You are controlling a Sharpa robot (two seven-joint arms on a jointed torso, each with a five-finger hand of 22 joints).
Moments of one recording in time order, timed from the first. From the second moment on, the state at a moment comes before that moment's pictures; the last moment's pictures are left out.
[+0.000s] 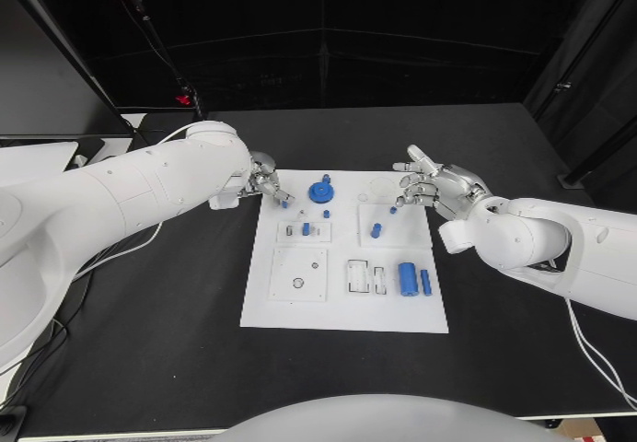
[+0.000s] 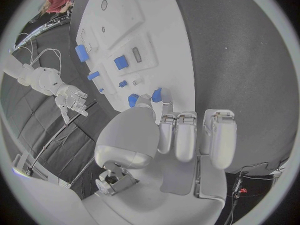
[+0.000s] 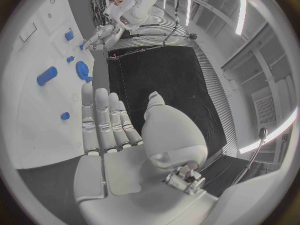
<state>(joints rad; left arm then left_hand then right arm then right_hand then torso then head) 1.40 -0.30 -0.24 0.74 -1.06 0.32 -0.24 1.24 0.19 -0.30 0.29 0.54 0.93 0.04 0.46 0.99 1.46 -0.01 1.58 1.31 1.46 -0.05 1.57 1.31 0.01 1.46 0.06 1.57 1.31 1.16 -0.99 -0.06 1.58 0.07 -0.29 0.28 1.14 0.13 -0.27 0.28 0.31 0.51 0.16 0.46 0.09 0.62 0.14 1.00 0.69 0.82 0.09 1.06 0.79 0.17 0.77 0.19 0.66 1.03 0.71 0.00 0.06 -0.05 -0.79</state>
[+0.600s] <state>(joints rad) 1.40 -0.29 -0.24 0.74 -1.06 0.32 -0.23 1.24 0.18 -0.27 0.29 0.57 0.93 0.04 0.46 0.98 1.46 -0.01 1.57 1.31 1.46 -0.05 1.57 1.31 0.01 1.46 0.06 1.57 1.31 1.16 -0.99 -0.06 1.58 0.07 -0.29 0.28 1.15 0.14 -0.27 0.28 0.31 0.51 0.16 0.46 0.09 0.62 0.14 1.00 0.68 0.82 0.09 1.06 0.79 0.17 0.77 0.19 0.66 1.03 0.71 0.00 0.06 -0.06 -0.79</state>
